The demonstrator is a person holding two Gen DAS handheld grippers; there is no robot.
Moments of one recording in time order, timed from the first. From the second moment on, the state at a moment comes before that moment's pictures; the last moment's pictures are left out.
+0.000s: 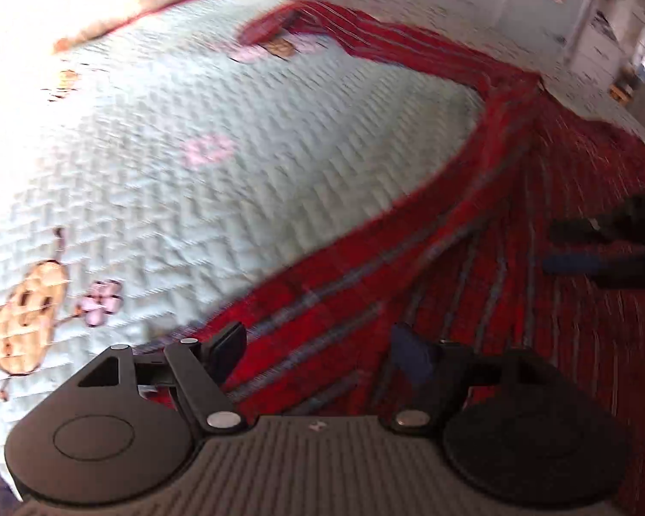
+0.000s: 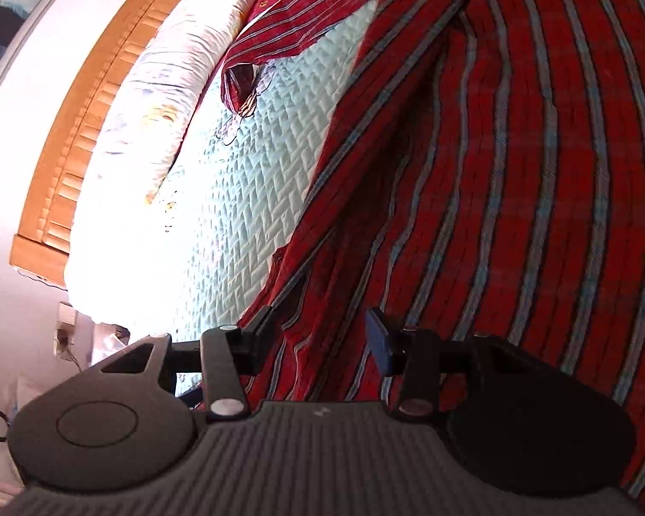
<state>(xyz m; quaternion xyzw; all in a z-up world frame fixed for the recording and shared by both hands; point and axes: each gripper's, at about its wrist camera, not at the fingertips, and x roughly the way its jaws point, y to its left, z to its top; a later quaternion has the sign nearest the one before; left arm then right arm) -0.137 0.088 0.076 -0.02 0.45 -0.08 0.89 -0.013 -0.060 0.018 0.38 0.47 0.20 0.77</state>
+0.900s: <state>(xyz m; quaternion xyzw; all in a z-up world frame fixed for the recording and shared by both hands) -0.172 -0.017 0.184 -0.07 0.45 -0.36 0.81 -0.079 -0.122 0.013 0.40 0.46 0.14 0.78</state>
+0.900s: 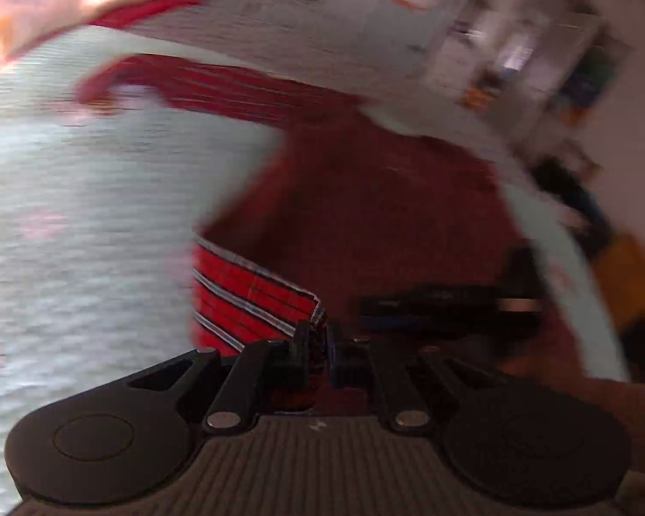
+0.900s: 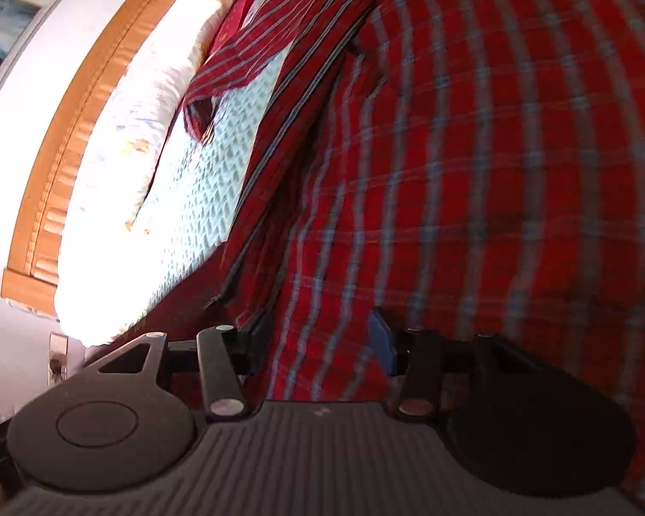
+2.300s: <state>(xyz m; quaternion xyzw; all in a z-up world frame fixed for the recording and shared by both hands) -0.283 -0.026 0.096 0.11 0.55 -0.18 0.81 -0.167 -0.139 0.016 0.39 0.55 0.22 0.70</state>
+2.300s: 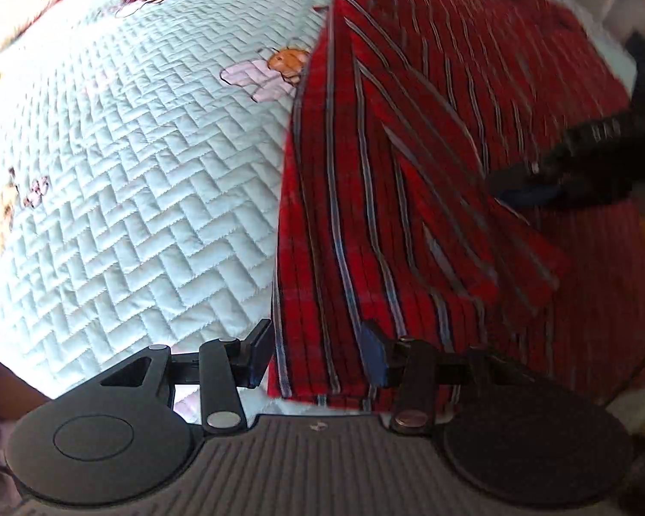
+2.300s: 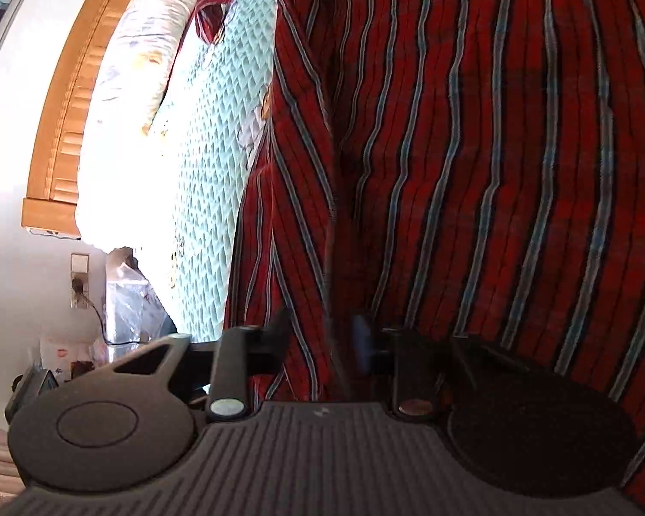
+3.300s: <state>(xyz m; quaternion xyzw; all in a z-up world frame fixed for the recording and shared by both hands) -0.232 0.092 0.098 0.00 0.60 -0.07 0.79 -0.169 -0.104 -0.020 0.45 0.58 0.25 0.63</state>
